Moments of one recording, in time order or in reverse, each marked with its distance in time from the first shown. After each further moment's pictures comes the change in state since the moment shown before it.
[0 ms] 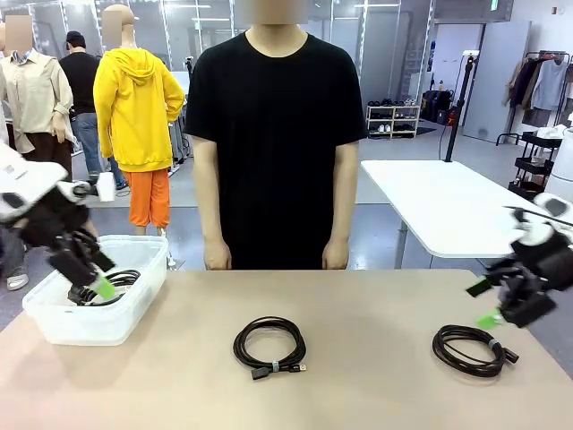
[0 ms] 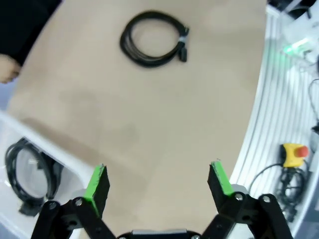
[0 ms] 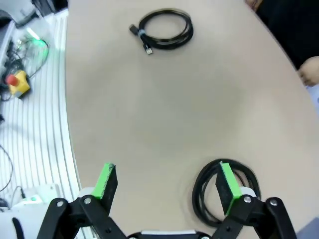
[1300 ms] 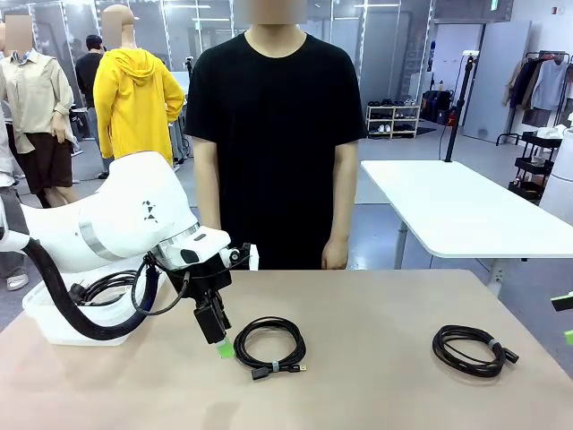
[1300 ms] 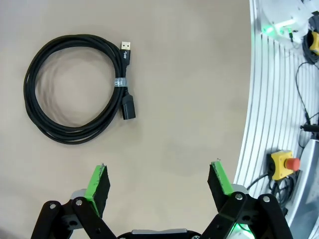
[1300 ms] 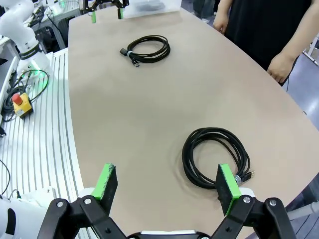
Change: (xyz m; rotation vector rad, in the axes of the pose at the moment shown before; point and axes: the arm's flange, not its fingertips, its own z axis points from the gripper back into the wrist) left arm 0.109 -0.031 -0.185 -0.235 0.180 -0.116; right arm -0.114 0.004 0.069 -0.071 -0.251 -0.055
